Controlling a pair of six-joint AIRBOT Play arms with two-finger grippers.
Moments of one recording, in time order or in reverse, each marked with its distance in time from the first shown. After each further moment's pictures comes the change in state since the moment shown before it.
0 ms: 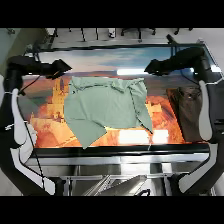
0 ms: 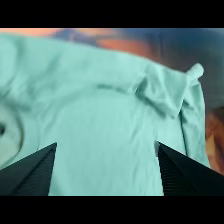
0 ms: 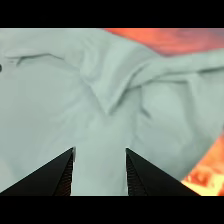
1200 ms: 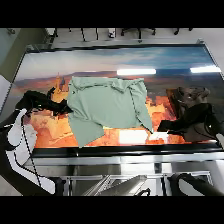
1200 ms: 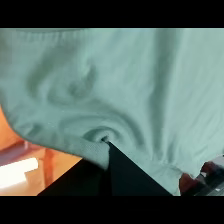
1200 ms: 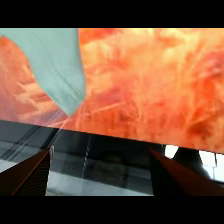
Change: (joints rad) left arm 0.035 0.002 -0.570 0.053 0.011 0.098; right arm -0.016 0.674 -1.194 -0.317 0.087 0.059
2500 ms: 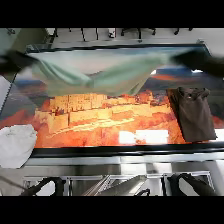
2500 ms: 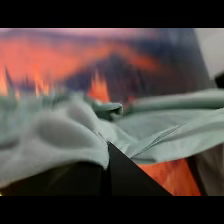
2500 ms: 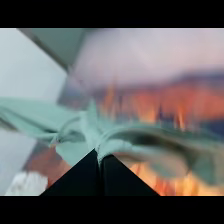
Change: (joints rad) left arm 0.074 0.692 0.313 -0.208 0.003 -0.038; right arm -0.138 0.149 0.690 0.782 0.116 -0.218
